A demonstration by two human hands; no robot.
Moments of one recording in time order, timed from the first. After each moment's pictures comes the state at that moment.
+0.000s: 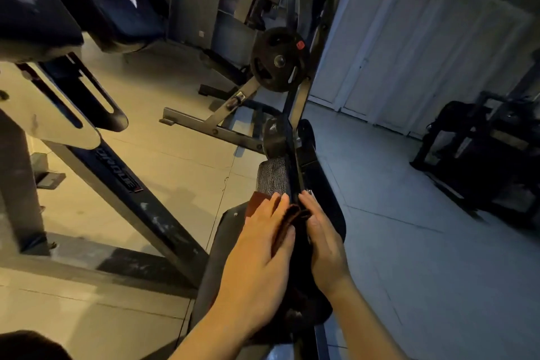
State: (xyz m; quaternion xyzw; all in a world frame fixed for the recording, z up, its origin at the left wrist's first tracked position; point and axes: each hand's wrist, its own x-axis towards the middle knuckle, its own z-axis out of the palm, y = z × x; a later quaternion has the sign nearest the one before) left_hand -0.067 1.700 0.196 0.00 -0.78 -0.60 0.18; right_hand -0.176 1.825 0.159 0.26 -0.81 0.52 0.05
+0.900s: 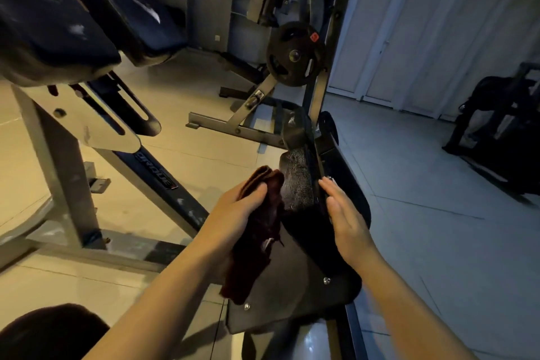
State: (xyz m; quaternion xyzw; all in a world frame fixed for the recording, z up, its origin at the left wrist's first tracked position) left_hand -0.054 1.642 0.215 0.07 -0.62 -0.78 0.07; right_hand -0.167 1.824 0.177 0.26 -0.84 0.47 0.05
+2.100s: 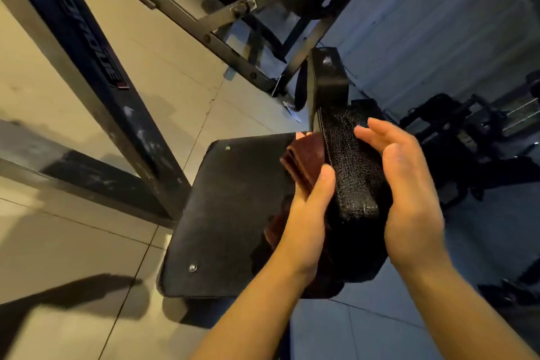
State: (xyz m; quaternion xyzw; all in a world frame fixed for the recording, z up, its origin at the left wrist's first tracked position) left_hand -0.143 1.701 0.136 -0.02 -0.16 -0.99 0.04; right_hand -0.158 1.767 0.216 0.27 -0.86 0.43 0.11
